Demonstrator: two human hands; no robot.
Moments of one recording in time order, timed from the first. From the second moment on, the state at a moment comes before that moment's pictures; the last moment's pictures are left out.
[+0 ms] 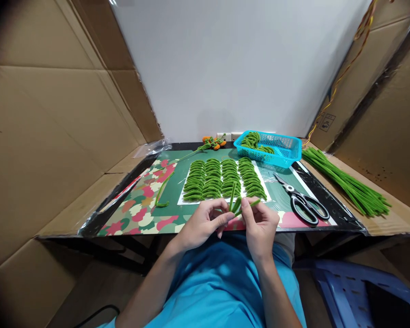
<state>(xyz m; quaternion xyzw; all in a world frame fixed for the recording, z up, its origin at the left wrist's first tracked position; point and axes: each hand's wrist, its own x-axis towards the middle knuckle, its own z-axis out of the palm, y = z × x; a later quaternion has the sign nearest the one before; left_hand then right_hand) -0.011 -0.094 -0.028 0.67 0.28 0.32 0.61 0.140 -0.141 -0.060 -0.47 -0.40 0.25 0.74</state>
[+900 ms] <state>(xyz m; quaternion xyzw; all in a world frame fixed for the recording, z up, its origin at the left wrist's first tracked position) -0.011 -0.097 -0.027 0.74 0.31 0.31 0.51 0.144 -0.138 -0.061 -0.49 -0.39 0.25 0.74</state>
